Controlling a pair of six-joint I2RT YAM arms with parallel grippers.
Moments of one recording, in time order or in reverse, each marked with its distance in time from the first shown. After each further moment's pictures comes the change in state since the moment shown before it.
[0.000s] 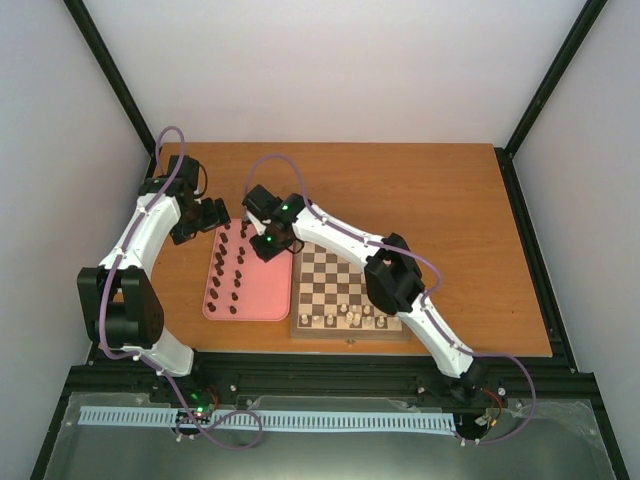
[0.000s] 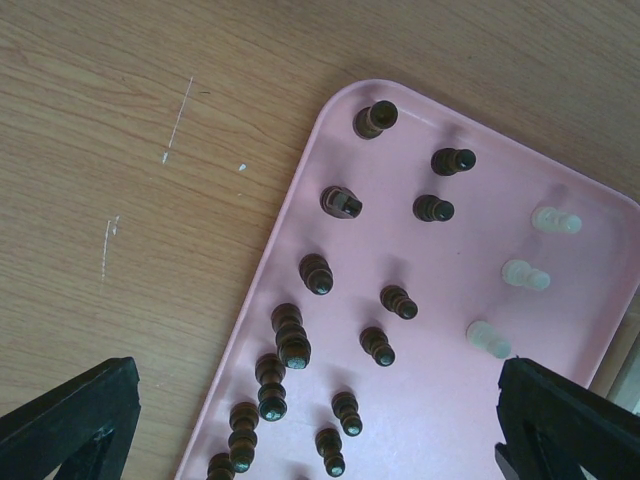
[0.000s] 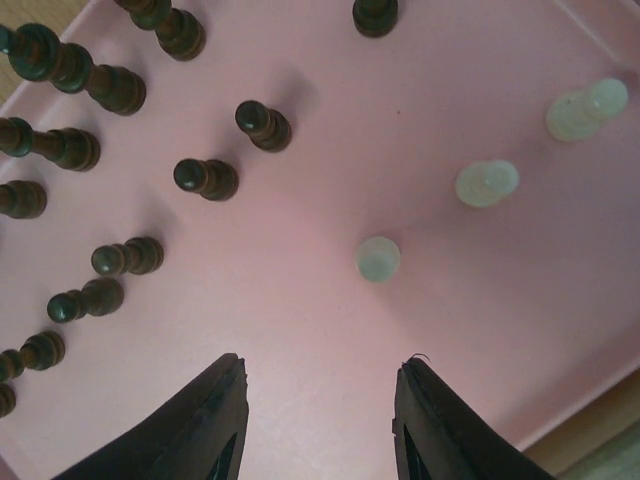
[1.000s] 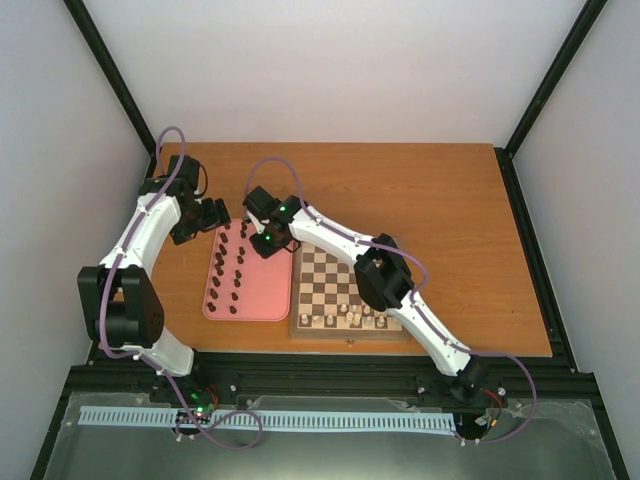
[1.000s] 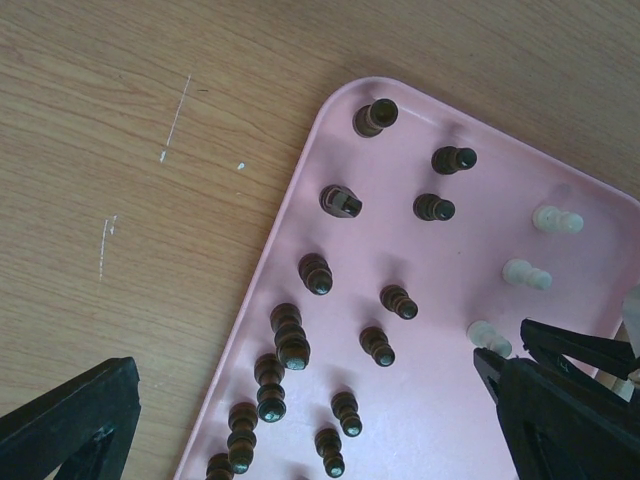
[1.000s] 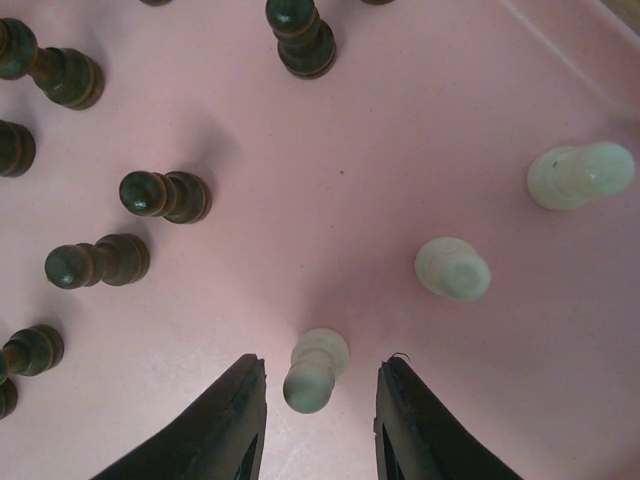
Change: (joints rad) left arm 0.000 0.003 0.000 0.000 0.003 0.000; right arm -0.026 0.146 0.127 0.034 0.009 -0.008
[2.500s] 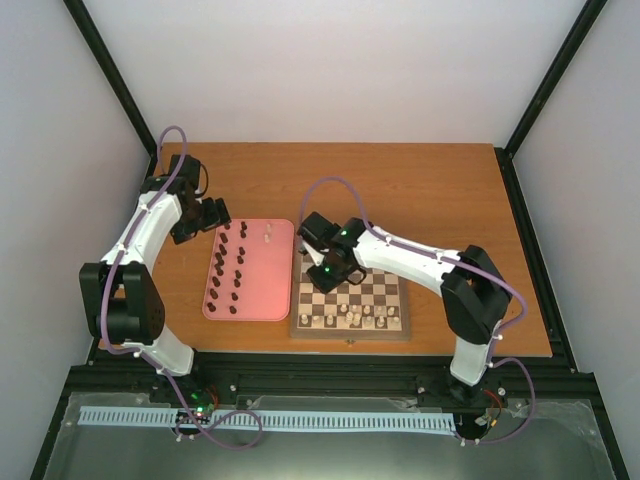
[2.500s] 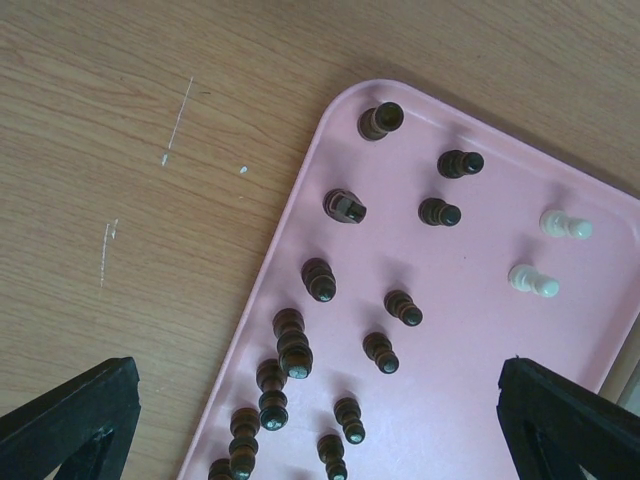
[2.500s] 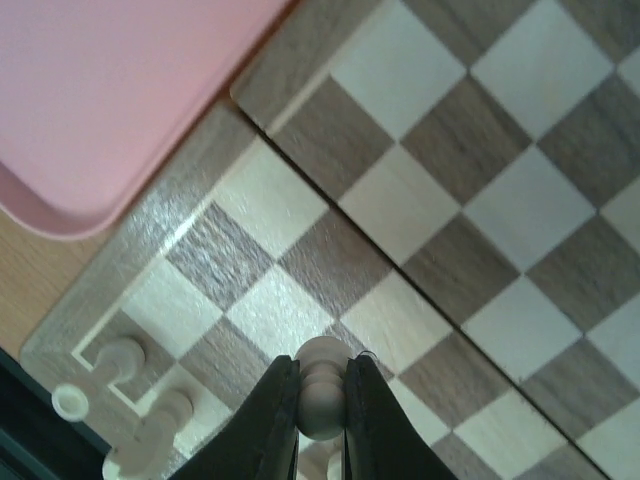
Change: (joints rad) left arm 0.000 0.023 0.008 -0.002 -0.006 0.000; right arm 0.002 -0.747 -0.958 0.041 0.032 0.022
